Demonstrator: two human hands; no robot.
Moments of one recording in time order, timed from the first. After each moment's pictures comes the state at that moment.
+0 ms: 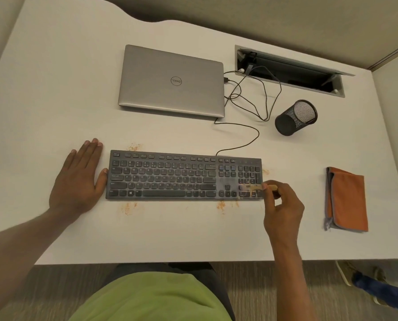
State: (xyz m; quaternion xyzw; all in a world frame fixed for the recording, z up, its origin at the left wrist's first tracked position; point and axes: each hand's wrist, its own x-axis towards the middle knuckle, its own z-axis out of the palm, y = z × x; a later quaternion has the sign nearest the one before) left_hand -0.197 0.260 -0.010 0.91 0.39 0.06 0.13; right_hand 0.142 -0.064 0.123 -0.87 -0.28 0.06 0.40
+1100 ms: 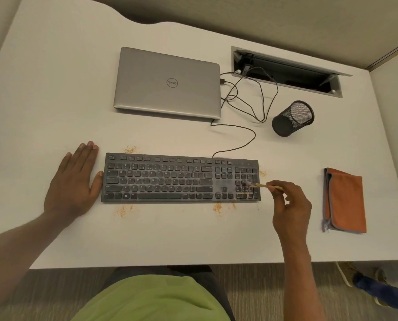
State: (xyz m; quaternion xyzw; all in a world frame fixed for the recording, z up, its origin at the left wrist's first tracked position) left_hand -0.198 0.261 -0.011 0.91 0.39 0.05 0.14; right_hand 0.174 -0.080 0.123 -0.88 -0.31 0.04 0.36
